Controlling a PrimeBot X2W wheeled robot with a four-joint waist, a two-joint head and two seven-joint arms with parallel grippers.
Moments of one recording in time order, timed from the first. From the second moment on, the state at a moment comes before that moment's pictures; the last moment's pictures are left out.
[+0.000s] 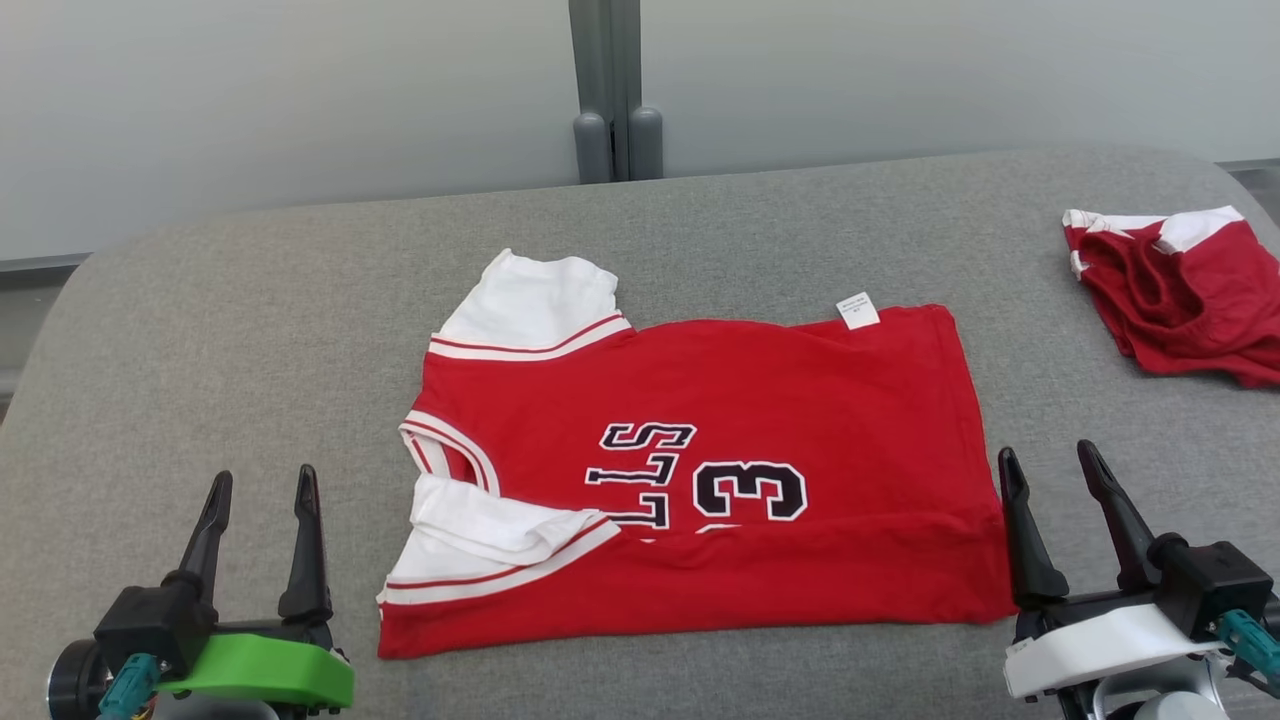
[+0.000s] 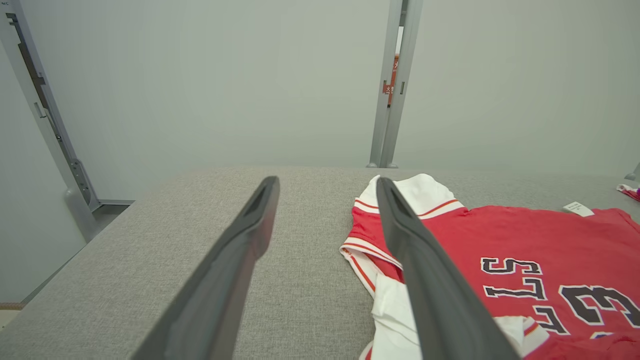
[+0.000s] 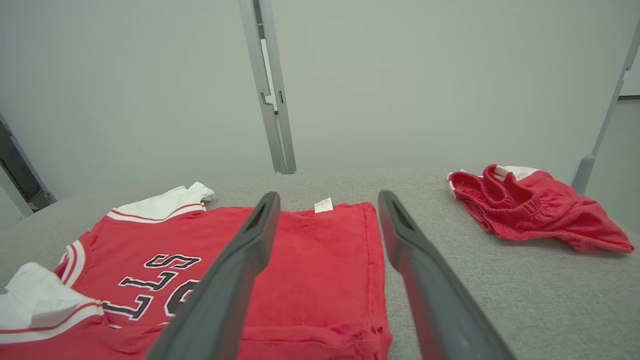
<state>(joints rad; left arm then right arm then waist) -0.02 0.13 0.02 0.18 -0.23 -0.11 -0.26 0.06 -0.13 0.02 0.05 0.22 0.13 -0.26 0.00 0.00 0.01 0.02</state>
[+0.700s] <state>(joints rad) -0.01 0.10 0.05 0.21 -0.21 -0.12 -0.26 0.06 -0.12 0.04 0.08 0.21 0.13 -0.26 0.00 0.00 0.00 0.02</state>
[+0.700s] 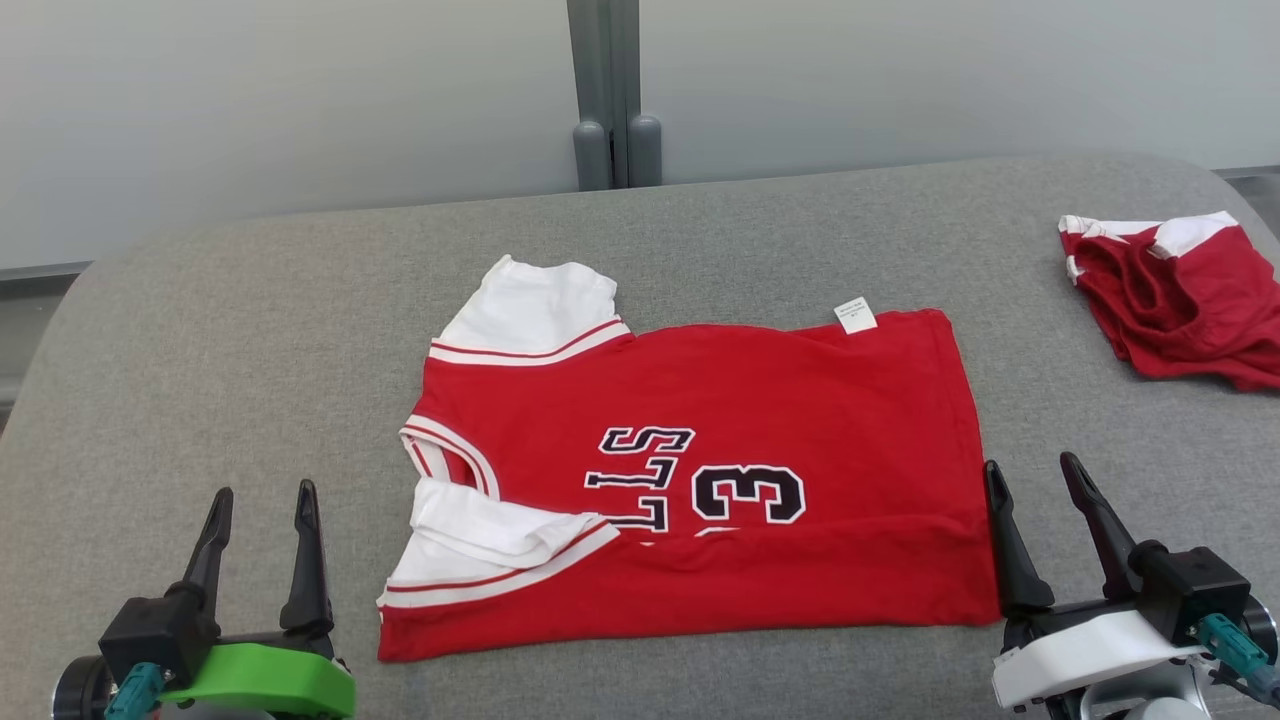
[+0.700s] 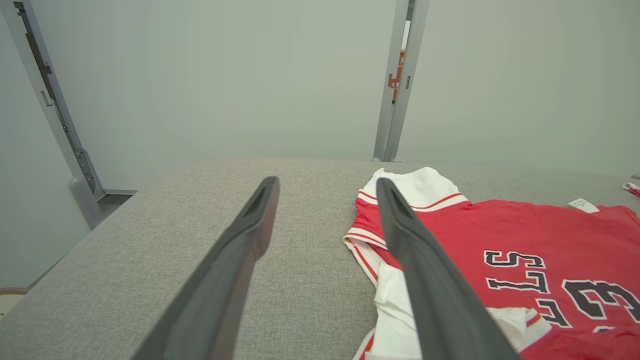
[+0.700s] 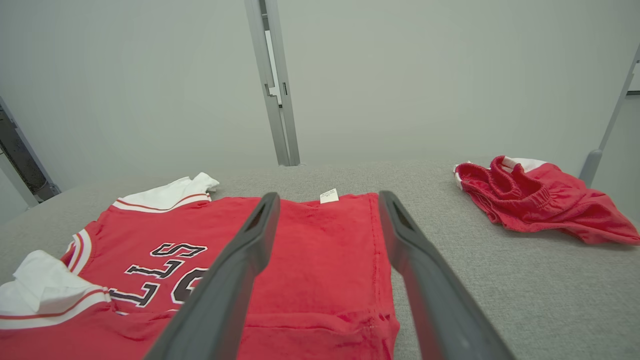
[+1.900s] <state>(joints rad) -0.85 0.40 -0.38 0.49 -0.39 -0.13 -0.13 -0.60 -0.34 0.17 0.38 0.29 0.13 -0.05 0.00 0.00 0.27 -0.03</state>
